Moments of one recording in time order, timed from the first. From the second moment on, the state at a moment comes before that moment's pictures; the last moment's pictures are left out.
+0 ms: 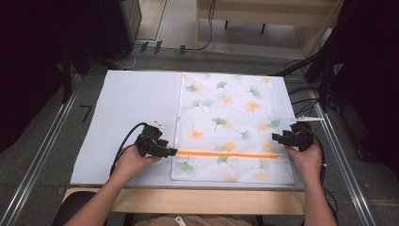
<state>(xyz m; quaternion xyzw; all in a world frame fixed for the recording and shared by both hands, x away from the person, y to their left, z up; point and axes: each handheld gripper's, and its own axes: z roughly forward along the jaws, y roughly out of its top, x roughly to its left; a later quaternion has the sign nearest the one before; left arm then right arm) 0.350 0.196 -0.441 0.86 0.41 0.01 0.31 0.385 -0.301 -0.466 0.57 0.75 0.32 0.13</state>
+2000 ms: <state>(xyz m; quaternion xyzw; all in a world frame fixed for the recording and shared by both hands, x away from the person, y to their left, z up) 0.357 0.233 -0.434 0.84 0.44 -0.02 0.32 0.404 -0.252 -0.460 0.54 0.78 0.31 0.07</state>
